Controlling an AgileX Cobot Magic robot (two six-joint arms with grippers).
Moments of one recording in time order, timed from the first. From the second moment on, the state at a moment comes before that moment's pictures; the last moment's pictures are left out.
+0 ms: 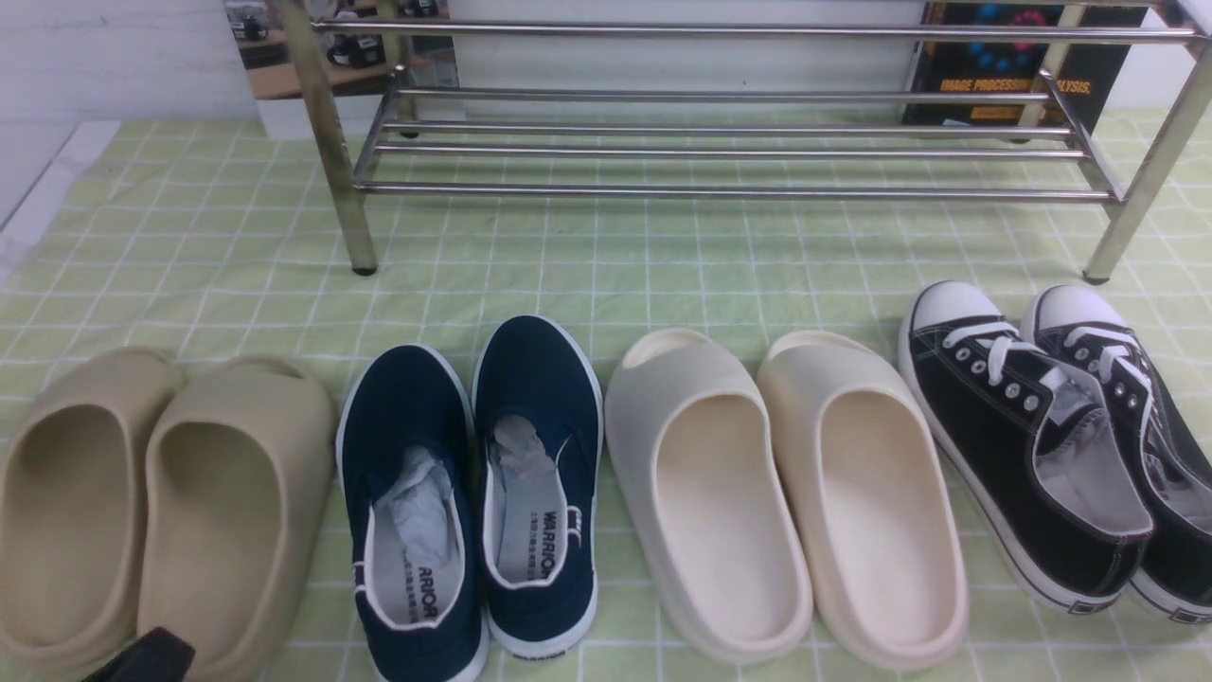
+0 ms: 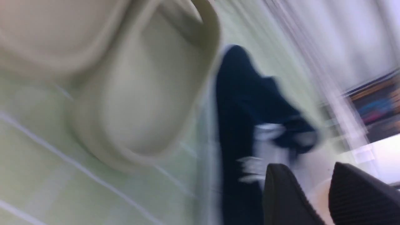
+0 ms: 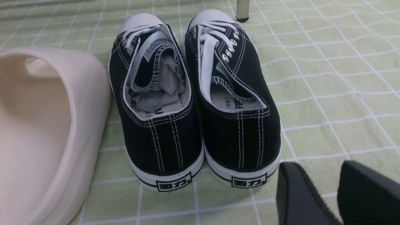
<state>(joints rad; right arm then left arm) -0.08 -0.01 0.02 -0.04 0.38 0.15 -0.03 -0.01 0.03 -0.61 0.32 -0.55</state>
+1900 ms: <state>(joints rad) -0.08 -0.01 0.02 -0.04 0.38 0.15 -0.46 1.30 -0.93 0.02 1.03 -0.42</state>
